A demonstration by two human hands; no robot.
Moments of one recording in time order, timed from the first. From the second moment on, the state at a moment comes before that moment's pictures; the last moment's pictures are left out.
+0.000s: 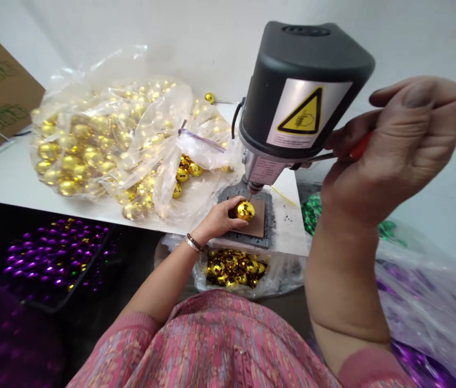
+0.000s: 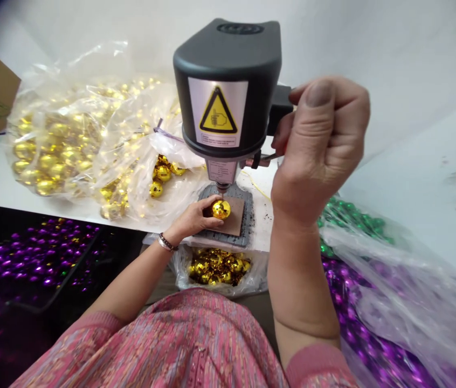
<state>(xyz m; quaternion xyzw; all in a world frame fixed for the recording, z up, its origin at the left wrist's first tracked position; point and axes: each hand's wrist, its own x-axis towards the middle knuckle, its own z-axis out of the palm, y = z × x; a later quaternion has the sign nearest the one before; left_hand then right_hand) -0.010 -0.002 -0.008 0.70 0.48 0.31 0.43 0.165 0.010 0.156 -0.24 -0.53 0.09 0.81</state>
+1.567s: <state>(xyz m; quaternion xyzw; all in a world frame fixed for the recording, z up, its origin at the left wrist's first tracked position) -0.086 0.018 0.034 0.54 0.66 0.36 0.37 0.168 -0.001 0.140 -0.24 -0.56 0.10 0.79</state>
